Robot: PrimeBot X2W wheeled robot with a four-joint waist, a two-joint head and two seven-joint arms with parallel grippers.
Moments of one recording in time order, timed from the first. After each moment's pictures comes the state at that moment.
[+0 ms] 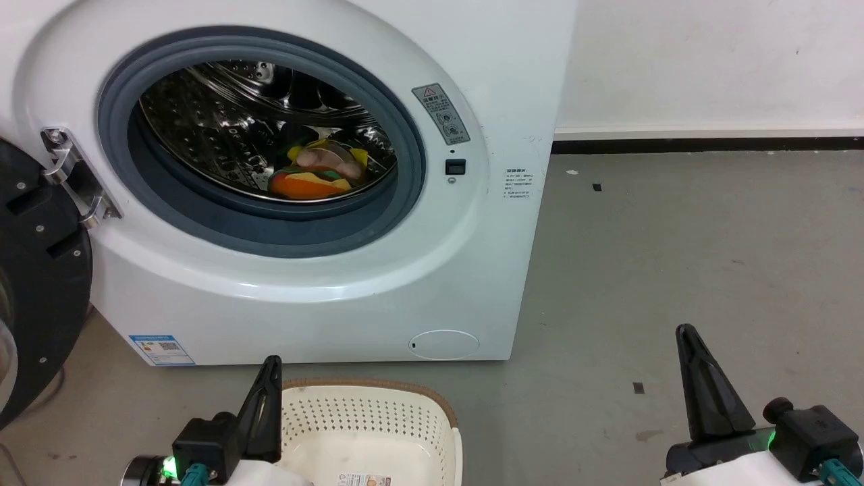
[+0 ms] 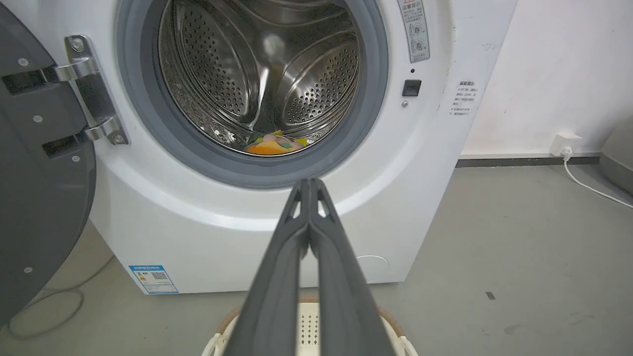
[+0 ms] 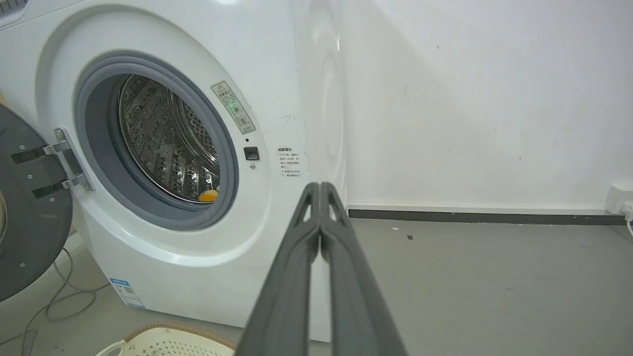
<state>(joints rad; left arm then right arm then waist) 0.04 0.24 -0.26 0.06 -0.29 0.17 -0.22 0.07 -0.05 0.04 -0.07 0.15 0.13 -0.22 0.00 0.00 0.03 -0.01</state>
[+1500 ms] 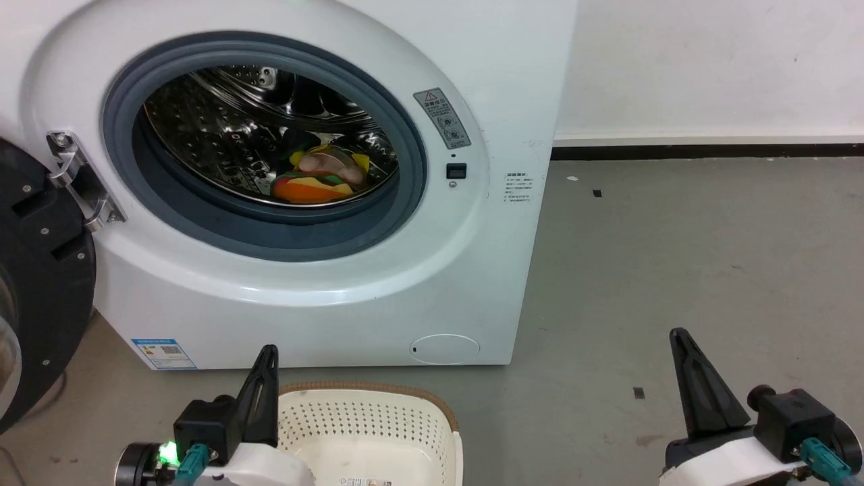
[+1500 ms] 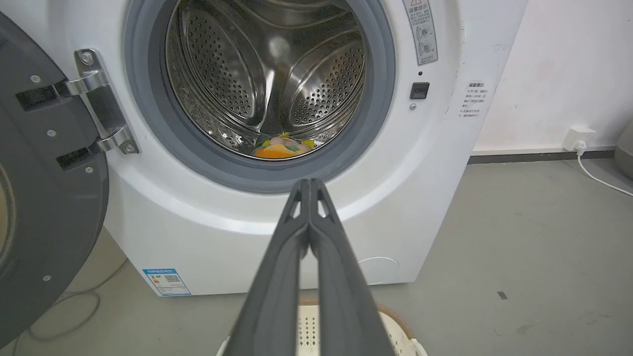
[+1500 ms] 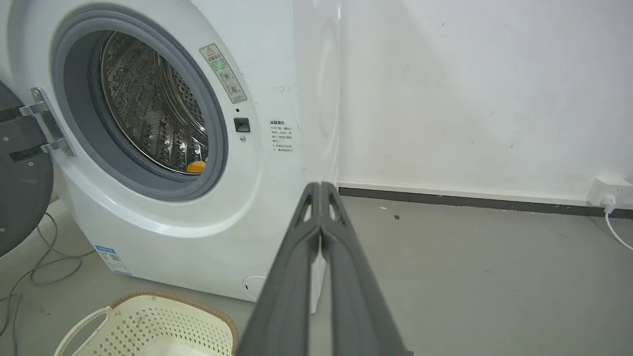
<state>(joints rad) 0.03 0.16 -0.15 0.03 -0.17 0.10 -0.13 0.05 -0.05 0.02 -0.04 0.09 0.13 -0.13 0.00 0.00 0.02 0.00</state>
